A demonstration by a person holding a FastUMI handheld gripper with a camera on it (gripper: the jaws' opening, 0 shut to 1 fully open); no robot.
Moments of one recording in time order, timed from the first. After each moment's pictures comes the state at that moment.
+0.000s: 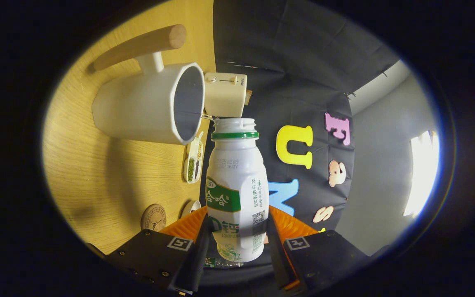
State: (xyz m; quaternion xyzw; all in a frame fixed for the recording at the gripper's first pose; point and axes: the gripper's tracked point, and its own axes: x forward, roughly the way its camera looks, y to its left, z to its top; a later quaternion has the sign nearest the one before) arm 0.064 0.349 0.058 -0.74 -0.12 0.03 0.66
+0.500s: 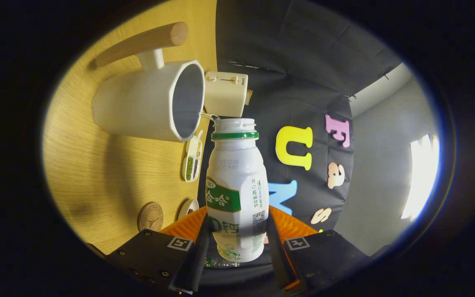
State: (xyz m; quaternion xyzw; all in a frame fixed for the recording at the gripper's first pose) arm 0.067 0.349 0.059 -0.75 -0.13 0.03 0.65
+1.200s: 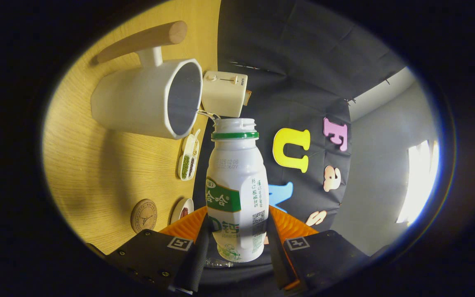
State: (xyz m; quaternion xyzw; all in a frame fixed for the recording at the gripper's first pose) arm 0.068 0.351 0.069 -0.76 -0.14 0.02 0.64
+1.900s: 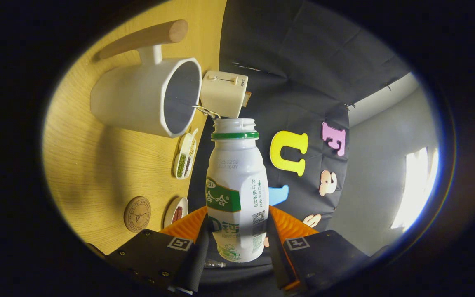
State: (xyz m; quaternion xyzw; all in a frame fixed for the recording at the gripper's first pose) arm 0.067 0.354 0.075 -0.77 -0.15 0.02 0.62
